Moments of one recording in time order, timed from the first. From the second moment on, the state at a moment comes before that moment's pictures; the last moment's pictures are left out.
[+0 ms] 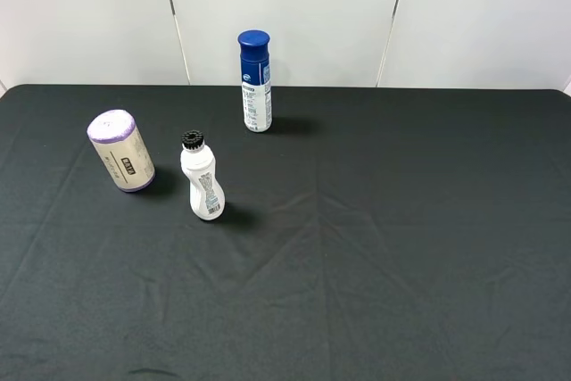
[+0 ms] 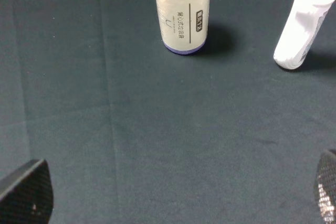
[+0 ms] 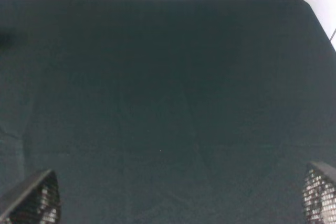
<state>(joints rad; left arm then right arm) -0.01 -0.01 -0.49 -0.07 1.06 0.14 -0.06 -0.01 -0.50 0.03 1.01 -0.04</state>
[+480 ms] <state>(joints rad) -0.01 -0.01 -0.49 -0.07 1.06 0.14 -0.06 -0.01 -0.50 0.03 1.01 -0.04</state>
